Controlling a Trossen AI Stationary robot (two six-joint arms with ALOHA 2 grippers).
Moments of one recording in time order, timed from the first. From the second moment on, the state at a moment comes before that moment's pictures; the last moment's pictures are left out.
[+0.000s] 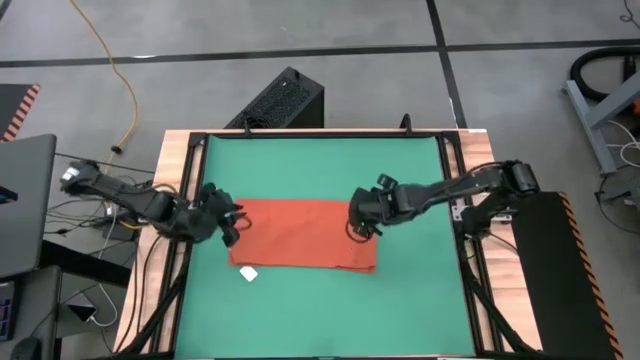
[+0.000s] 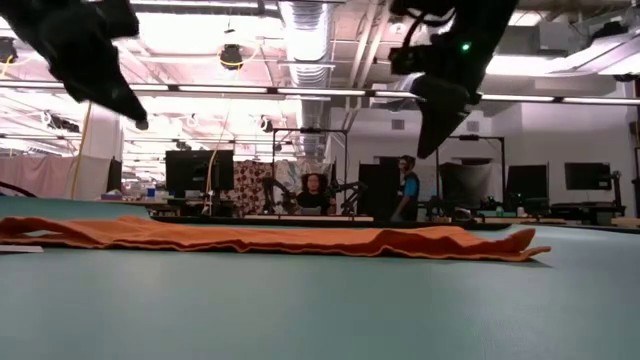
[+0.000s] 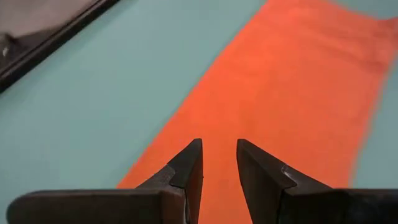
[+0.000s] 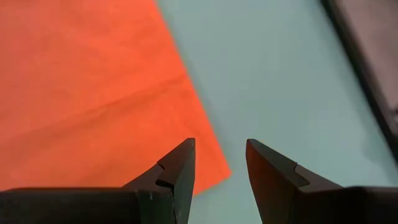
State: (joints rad) left arm -0.33 0.72 0.57 -0.70 -0.63 -0.65; right arm 0.10 1.54 1.14 -0.83 0.51 0.44
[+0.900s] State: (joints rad) left arm 0.41 1.02 0.52 -0.54 -0.18 -0.15; right arm -0.05 1.58 1.13 -0.75 0.28 0.08
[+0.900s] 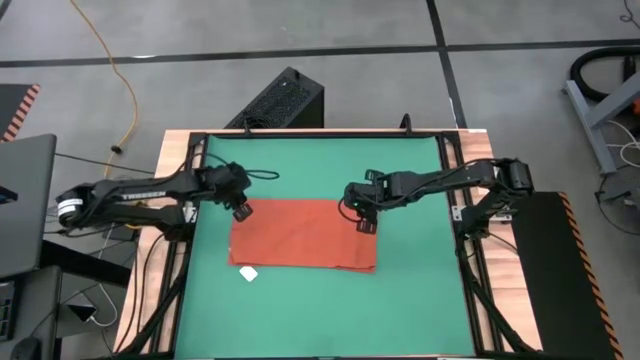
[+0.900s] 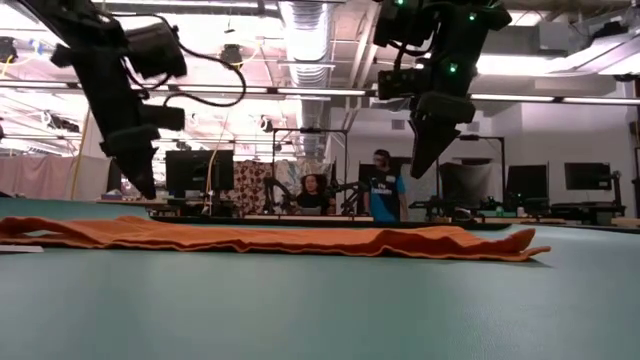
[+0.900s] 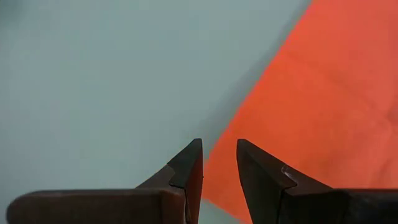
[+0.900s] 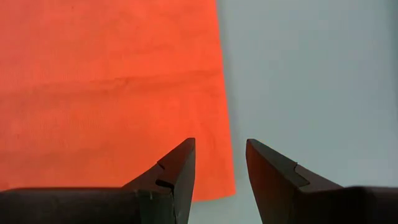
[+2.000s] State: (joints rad) left arm 0.51 1.29 0.54 -0.49 -0.10 -0.11; right arm 0.03 1.58 1.13 -0.73 0.25 0.09
